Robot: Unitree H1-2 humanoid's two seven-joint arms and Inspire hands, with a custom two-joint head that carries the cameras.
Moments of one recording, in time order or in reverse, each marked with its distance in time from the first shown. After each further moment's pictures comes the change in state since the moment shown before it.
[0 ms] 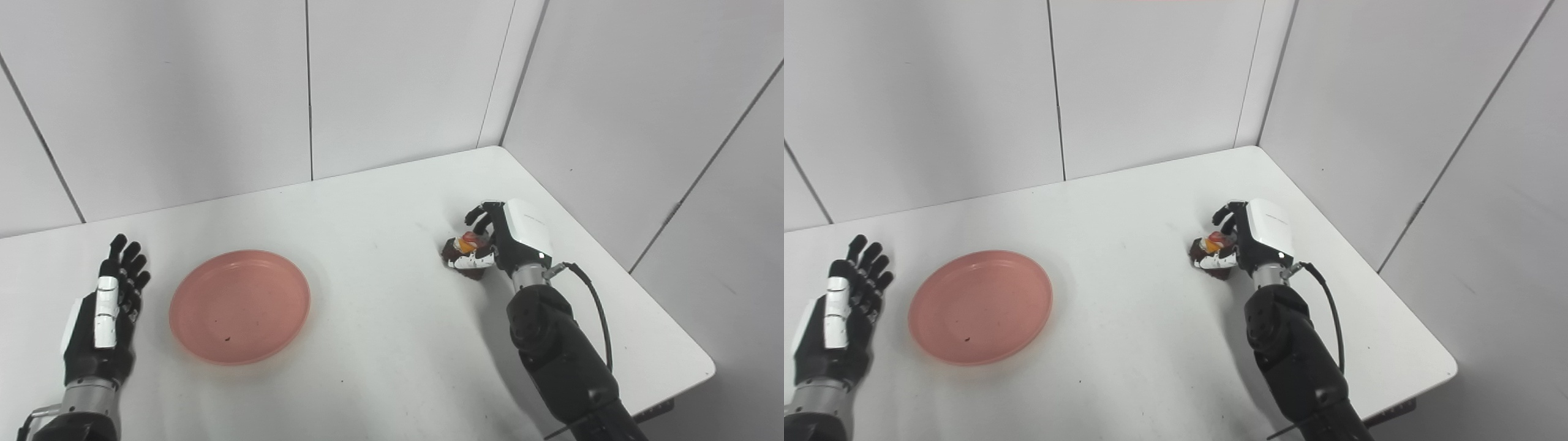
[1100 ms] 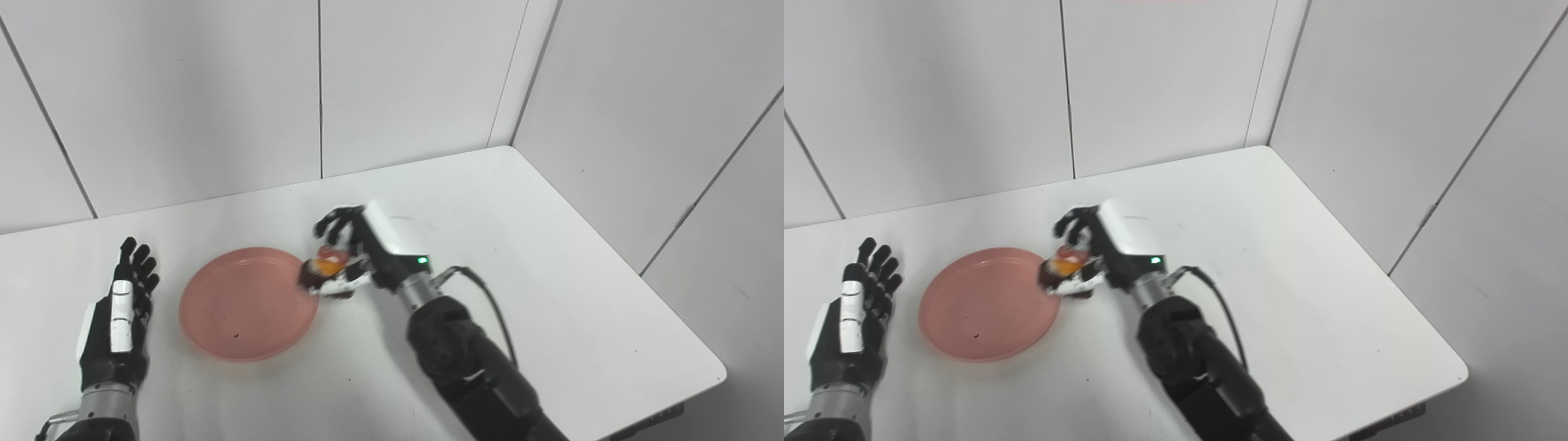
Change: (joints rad) left arm 0.057 -0.039 -0.023 -0.109 0.046 0.037 0.075; right arm -0.107 0.198 0.363 -0.108 -0.026 -0.162 0.118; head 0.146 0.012
